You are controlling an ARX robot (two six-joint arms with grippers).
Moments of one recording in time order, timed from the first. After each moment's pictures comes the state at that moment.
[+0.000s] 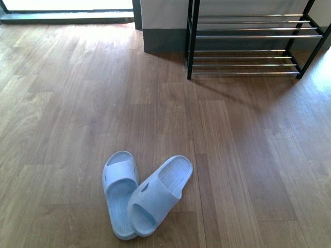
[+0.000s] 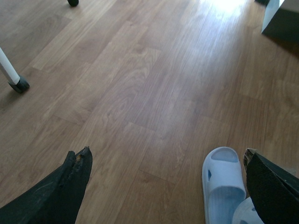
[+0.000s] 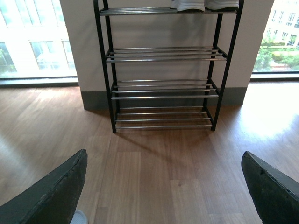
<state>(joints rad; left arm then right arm) -0.14 1.00 0.27 0.17 -0.40 -0.30 0.00 0.00 0.02 0.00 0.00 0.00</state>
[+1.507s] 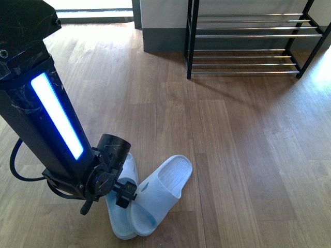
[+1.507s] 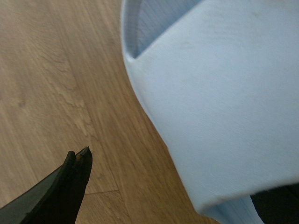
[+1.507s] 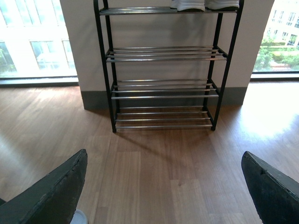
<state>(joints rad) -0.35 2.92 1.36 0.41 -0.35 0.11 0.00 0.00 0.02 0.00 0.00 0.00</state>
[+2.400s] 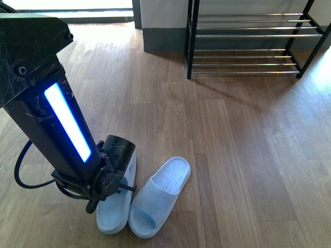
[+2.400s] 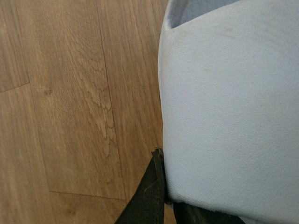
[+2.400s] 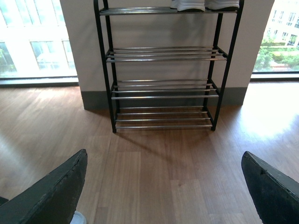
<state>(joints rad) -0.36 2.97 1.42 0.43 -0.47 -0.08 0.00 0.00 0.02 0.00 0.00 0.00</state>
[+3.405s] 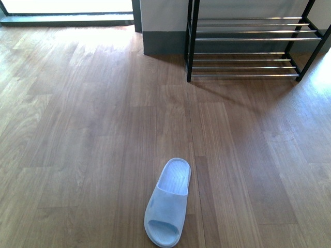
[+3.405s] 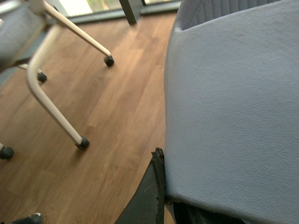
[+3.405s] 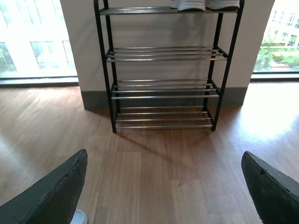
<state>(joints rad) -0.13 0.79 0.42 0.03 -0.55 0.08 0.00 0.00 0.02 0.00 0.00 0.00</state>
